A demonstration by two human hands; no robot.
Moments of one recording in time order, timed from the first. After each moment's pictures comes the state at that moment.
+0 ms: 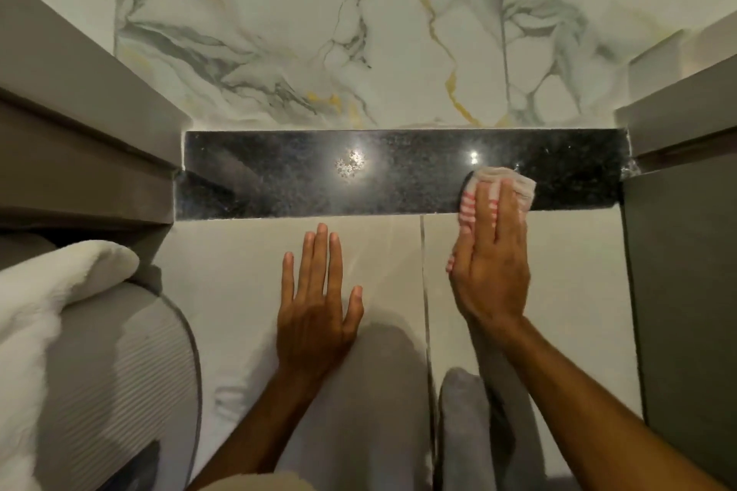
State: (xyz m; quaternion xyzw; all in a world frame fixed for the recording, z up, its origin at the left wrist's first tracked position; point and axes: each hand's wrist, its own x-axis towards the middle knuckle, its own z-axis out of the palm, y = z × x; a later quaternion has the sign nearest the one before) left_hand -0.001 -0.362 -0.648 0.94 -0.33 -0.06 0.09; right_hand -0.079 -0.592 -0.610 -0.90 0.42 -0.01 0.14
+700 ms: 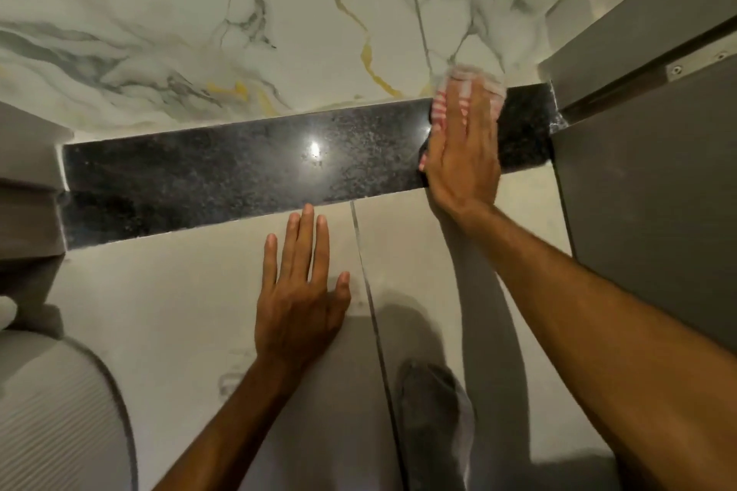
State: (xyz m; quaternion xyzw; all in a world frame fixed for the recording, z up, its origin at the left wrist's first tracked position) left_hand -0.009 -0.416 -0.654 0.90 -0.43 -0.04 0.10; right_hand -0.032 -0.695 -0.616 -0.88 0.45 -0.04 0.12
